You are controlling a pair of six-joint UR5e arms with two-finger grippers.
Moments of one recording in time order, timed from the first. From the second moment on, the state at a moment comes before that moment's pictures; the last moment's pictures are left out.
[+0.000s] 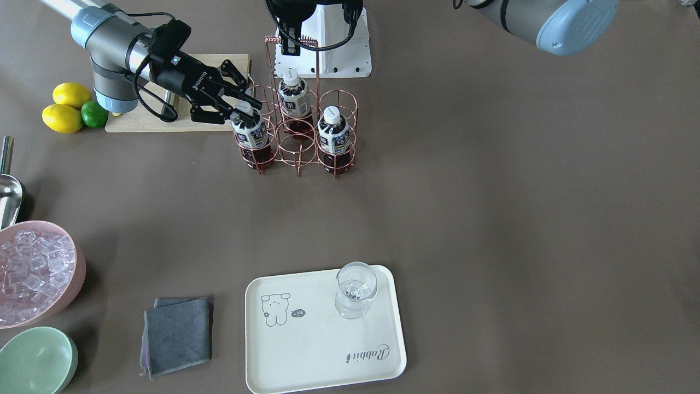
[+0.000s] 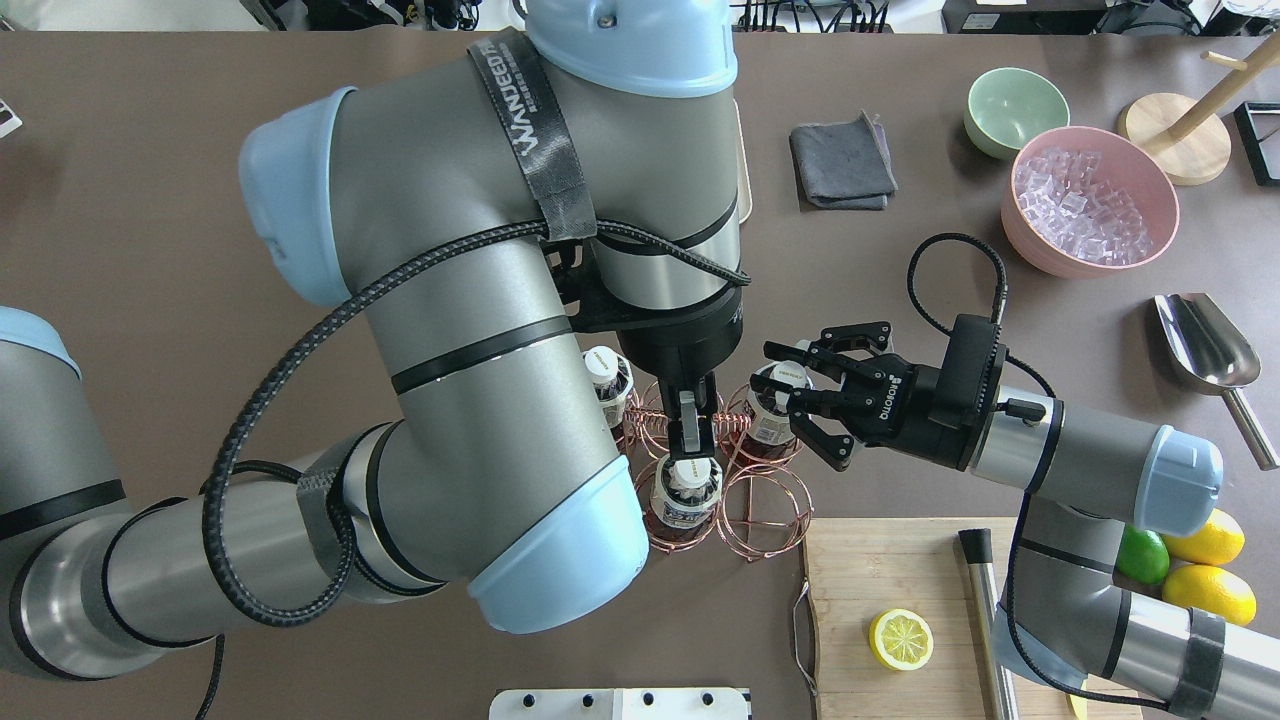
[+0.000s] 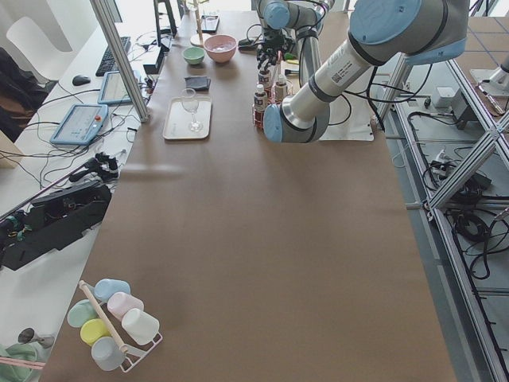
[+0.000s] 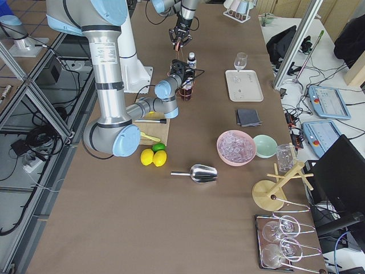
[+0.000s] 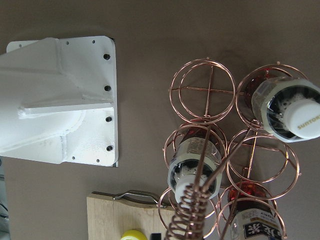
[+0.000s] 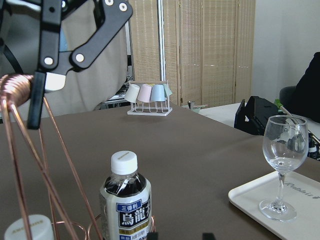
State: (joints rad) left arm -0.55 -2.67 -1.78 -1.04 -2.27 -2.80; right arm 0.44 -1.40 1.67 0.16 1.54 0.35
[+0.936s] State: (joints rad) left arm -0.55 -2.67 -1.78 -1.04 -2.27 -2.80; right arm 0.60 -1.42 2.06 -0.35 1.71 0.38
